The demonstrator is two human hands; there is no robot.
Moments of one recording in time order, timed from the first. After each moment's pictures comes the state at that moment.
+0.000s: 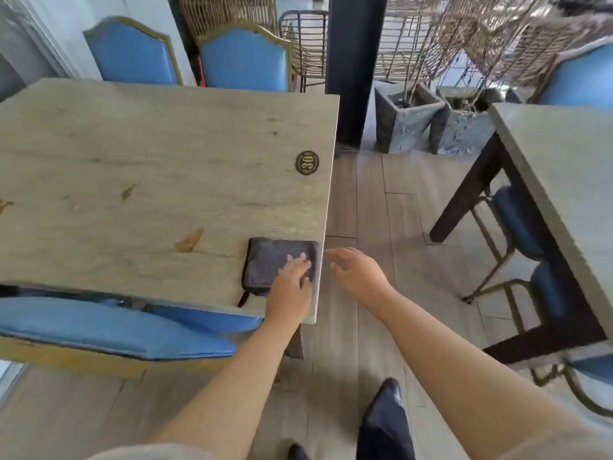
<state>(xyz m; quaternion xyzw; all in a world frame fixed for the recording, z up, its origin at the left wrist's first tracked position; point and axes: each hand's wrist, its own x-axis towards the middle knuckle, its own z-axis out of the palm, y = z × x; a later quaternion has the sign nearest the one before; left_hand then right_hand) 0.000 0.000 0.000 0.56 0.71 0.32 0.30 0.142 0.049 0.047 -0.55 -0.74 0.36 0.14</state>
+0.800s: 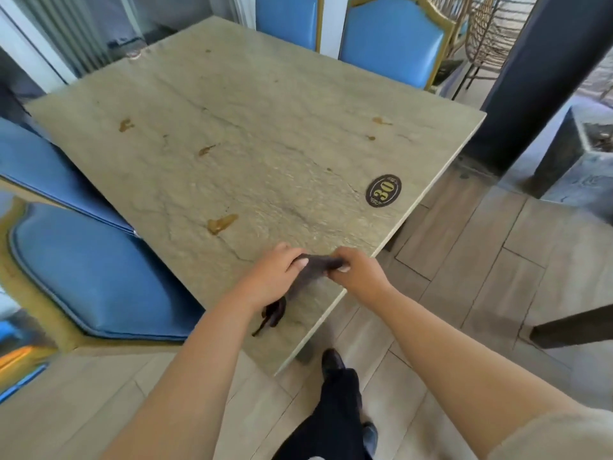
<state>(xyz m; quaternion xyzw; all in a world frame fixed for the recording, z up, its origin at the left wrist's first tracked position) -0.023 0.103 0.060 0.44 0.84 0.19 0.25 0.099 0.239 0.019 -0.31 -0.85 0.44 0.01</state>
